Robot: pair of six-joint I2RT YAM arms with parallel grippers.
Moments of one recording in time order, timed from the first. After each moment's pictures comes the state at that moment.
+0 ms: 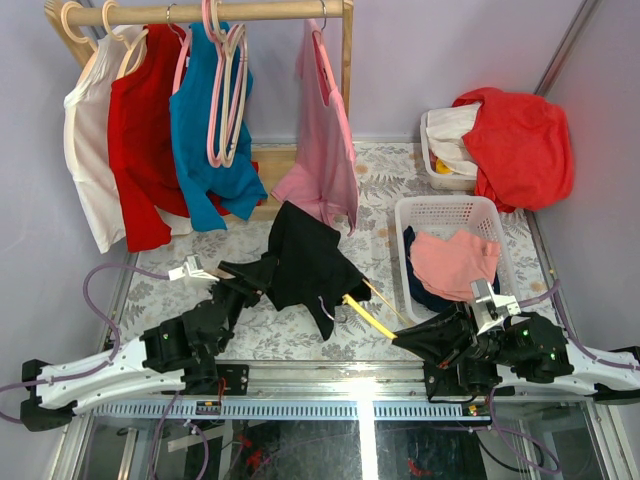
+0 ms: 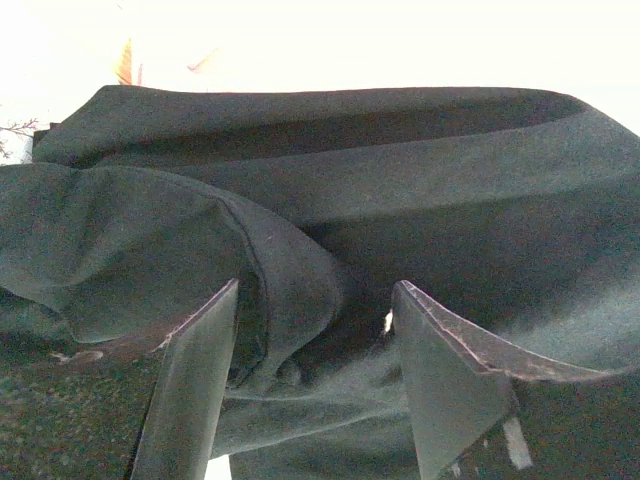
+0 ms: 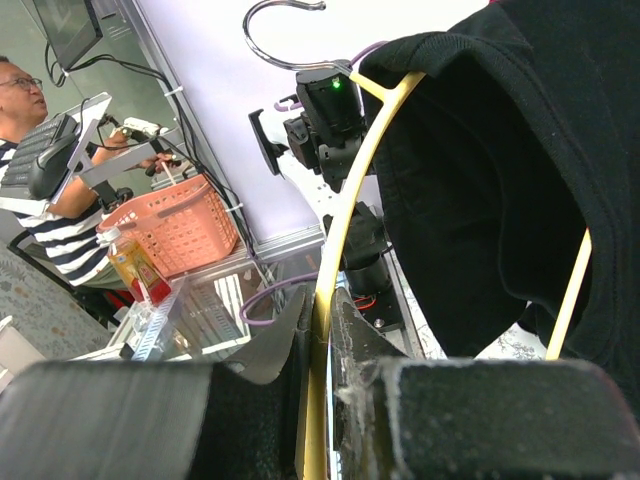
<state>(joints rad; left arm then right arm) -1.24 0.37 0.38 -0.16 -0.97 -1.24 1.51 0.02 0.41 -0.07 0.07 0.34</state>
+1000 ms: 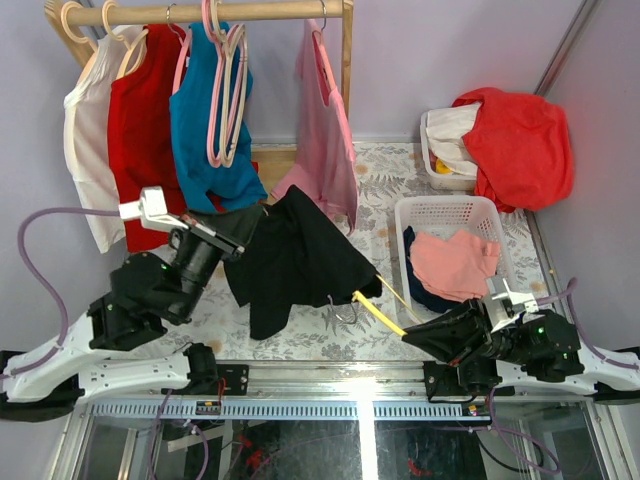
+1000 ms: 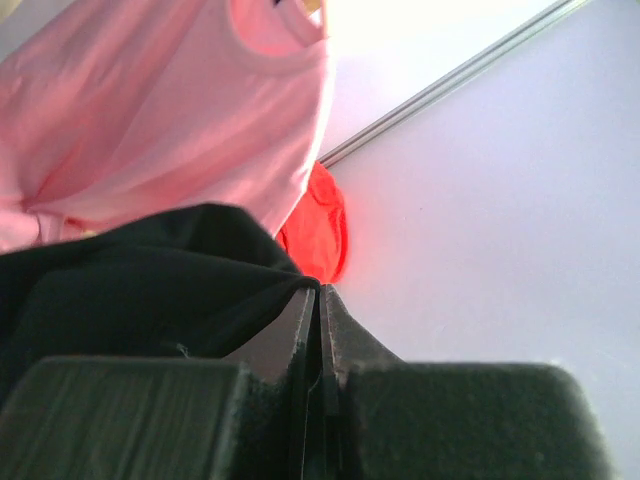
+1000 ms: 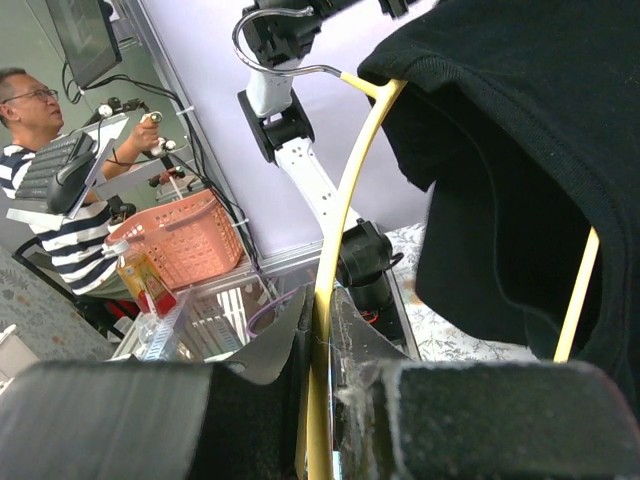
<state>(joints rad) -1.21 0.68 1.07 -0.25 -0.84 -0.86 1.51 0.02 0.47 -0.10 0.07 0.32</state>
